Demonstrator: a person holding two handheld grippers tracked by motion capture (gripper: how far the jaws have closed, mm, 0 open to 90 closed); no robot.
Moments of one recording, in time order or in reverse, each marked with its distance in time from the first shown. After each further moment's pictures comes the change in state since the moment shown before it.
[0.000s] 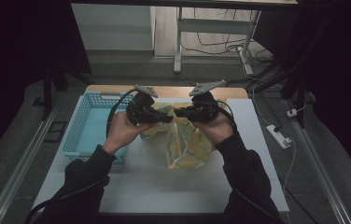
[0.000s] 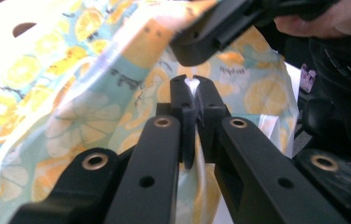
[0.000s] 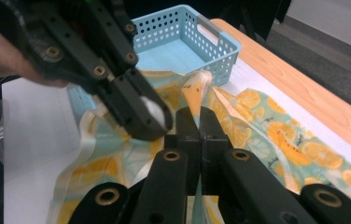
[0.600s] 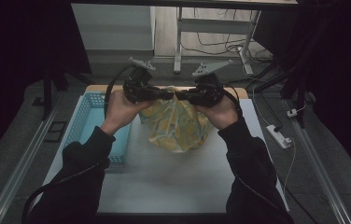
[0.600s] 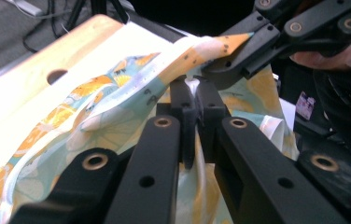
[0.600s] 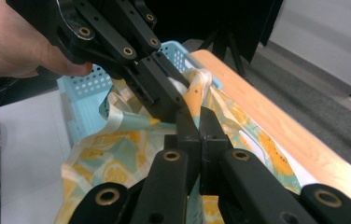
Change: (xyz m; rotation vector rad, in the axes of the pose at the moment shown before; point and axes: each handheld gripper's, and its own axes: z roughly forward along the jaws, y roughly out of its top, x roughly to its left) left arm 0.004 0.053 -0.038 -0.086 0.034 0.017; right arm -0.001 0.049 -0.031 -0.058 -0.049 -0.043
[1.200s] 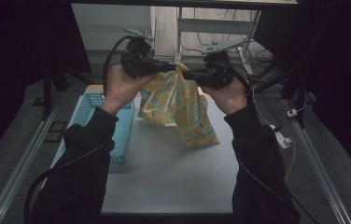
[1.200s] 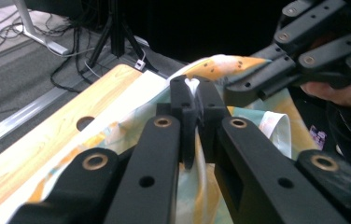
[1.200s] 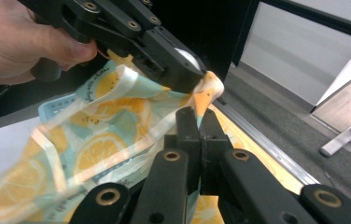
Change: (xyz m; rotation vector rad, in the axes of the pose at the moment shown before) left arm -0.003 0.056 -0.028 -0.099 0.064 0.011; right arm -0.005 0.044 -0.035 -0.061 -0.099 -0.027
